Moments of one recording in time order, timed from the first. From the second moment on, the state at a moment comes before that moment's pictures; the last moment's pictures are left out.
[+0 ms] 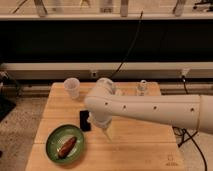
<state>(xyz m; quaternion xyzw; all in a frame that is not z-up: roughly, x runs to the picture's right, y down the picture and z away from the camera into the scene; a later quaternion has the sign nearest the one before) -0.015 0.211 0.667 -0.30 -0.17 -0.40 0.85</state>
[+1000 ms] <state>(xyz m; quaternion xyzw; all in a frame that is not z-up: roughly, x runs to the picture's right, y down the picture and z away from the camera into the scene) 0.171 0.207 0.684 -0.31 -0.16 -0.27 0.90</state>
